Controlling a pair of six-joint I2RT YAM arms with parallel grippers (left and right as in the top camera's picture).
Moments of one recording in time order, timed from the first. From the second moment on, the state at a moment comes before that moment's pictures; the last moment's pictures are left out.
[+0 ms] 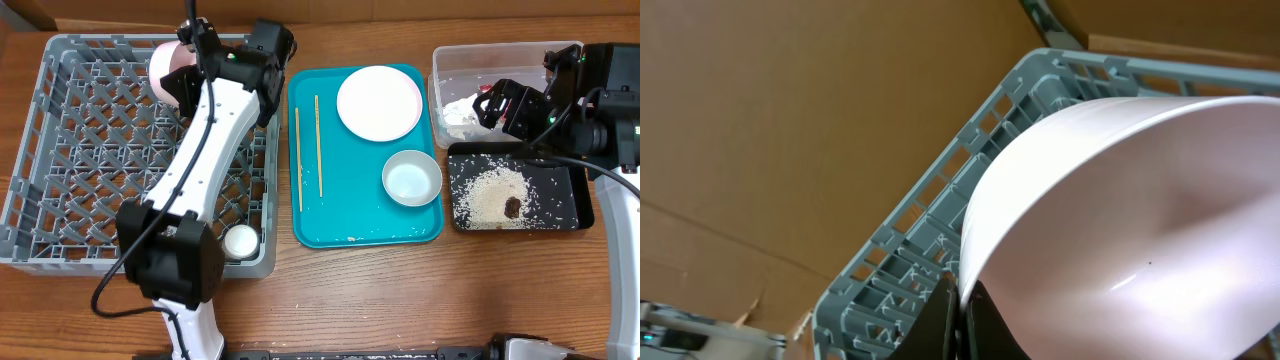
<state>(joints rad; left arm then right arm) -0.30 2.00 1.87 -1.24 -1.26 -0.68 -0.08 1.43 1.54 -1.07 -0.33 0.33</state>
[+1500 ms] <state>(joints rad) -0.34 2.11 1.82 -1.14 -1.14 -0.84 -0.08 1.43 1.54 -1.12 -0.33 0.33</state>
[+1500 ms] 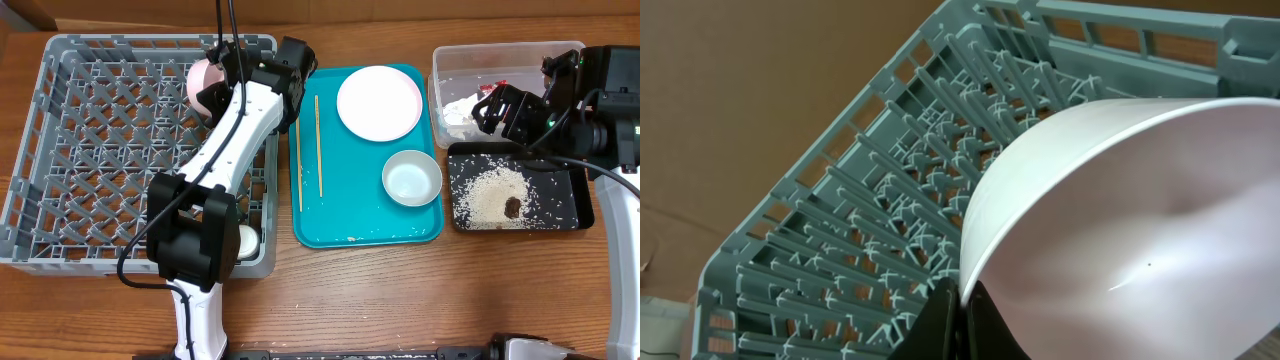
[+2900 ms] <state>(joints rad) -0.35 2.16 1.82 -1.12 -1.18 -0.86 -0.08 1.43 1.54 -1.16 -0.33 0.33</state>
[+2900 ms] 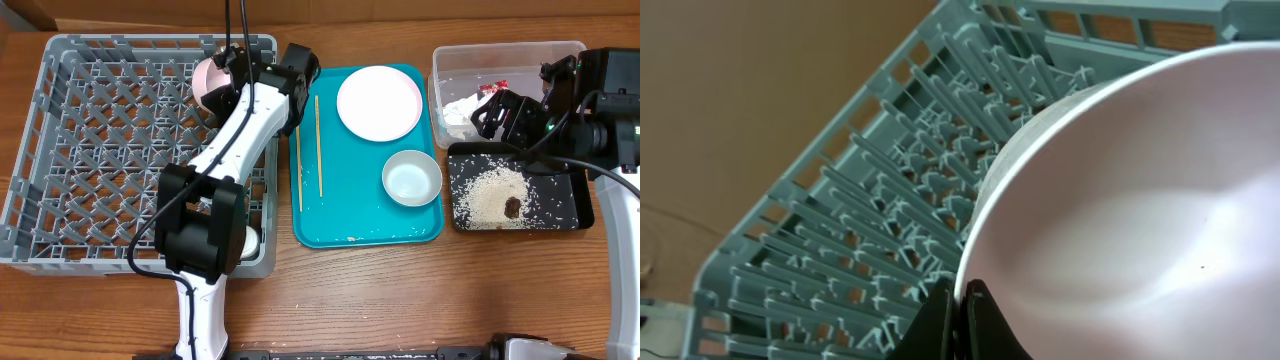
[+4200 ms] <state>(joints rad) -0.42 2.20 1.90 -1.31 -0.78 -0.56 -0.08 1.43 1.54 -1.15 -0.33 0.33</state>
